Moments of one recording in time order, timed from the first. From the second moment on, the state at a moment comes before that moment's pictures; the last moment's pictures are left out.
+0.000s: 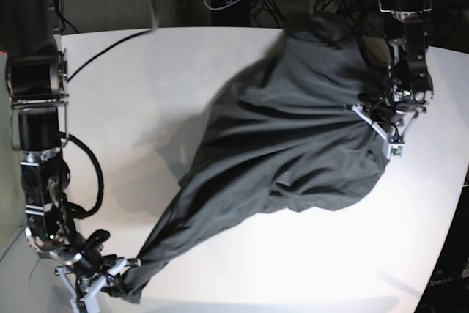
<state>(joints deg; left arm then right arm) 0.5 -15.9 -10.4 81.0 -10.7 -9.4 46.5 40.7 19.6 -8.8 59.3 24.0 19.5 -27.8</state>
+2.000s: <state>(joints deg) -18.1 -16.9 -18.2 65.9 -9.7 -8.2 40.0 12.5 19.7 -8.8 92.5 24.0 16.3 -49.0</state>
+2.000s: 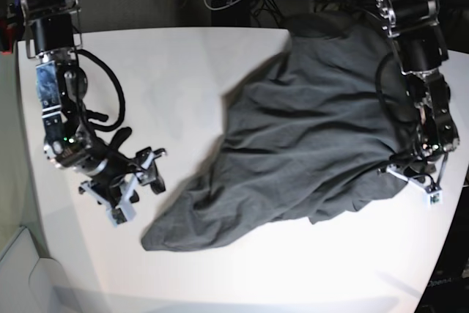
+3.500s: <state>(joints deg) -15.9 -10.3 -3.8 57.7 -12.1 -10.6 30.9 12.4 2.1 -21.7 75.9 23.7 25.4 -40.8</state>
